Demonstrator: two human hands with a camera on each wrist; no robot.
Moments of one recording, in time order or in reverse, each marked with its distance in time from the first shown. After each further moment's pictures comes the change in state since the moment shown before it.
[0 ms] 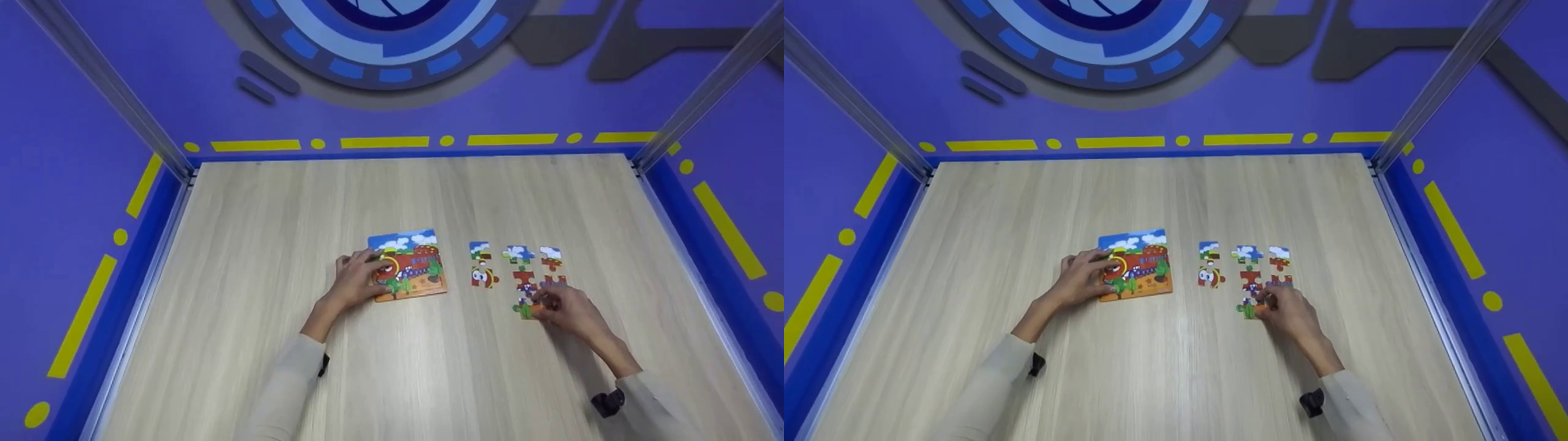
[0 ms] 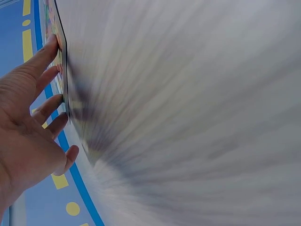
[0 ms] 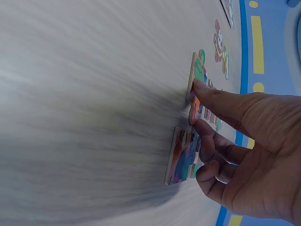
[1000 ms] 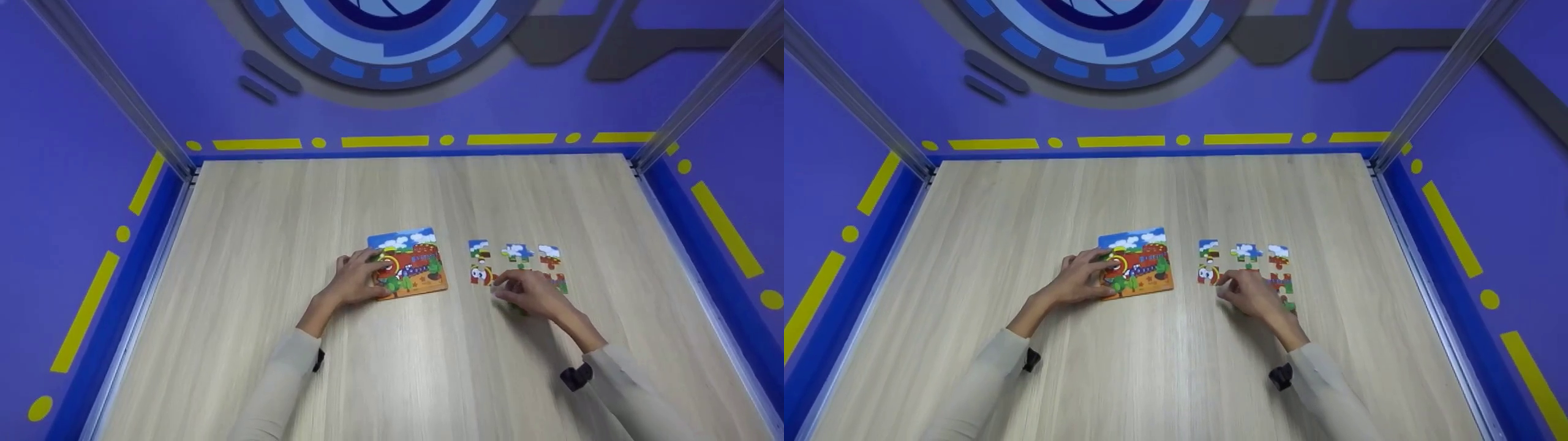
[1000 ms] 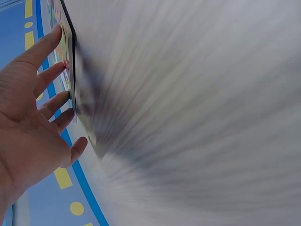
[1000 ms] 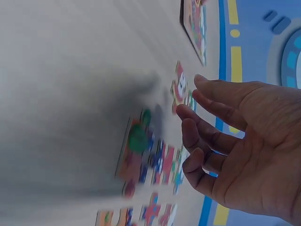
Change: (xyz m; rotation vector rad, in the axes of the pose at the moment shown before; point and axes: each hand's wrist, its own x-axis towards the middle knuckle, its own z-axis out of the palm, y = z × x) left_hand -0.006 0.002 -0.013 -0.021 -0.101 0.046; right_hand 0.035 -0.050 0.008 0.045 -0.121 -0.173
